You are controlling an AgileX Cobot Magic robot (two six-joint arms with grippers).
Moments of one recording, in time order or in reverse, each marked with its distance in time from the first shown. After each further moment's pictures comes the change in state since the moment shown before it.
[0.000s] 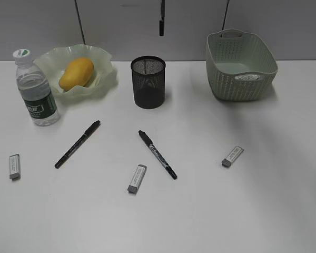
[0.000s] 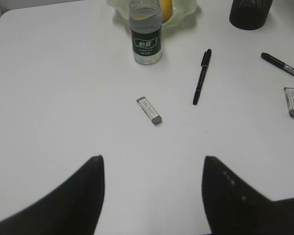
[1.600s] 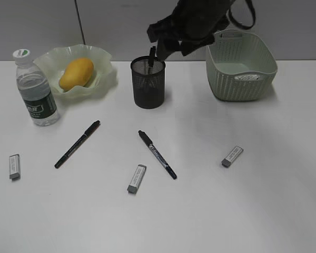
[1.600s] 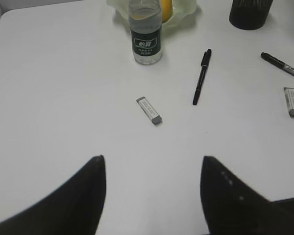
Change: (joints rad) left arm 0.000 0.000 0.000 0.000 -0.001 0.000; right arm 0.046 0.008 0.002 -0.072 0.593 -0.017
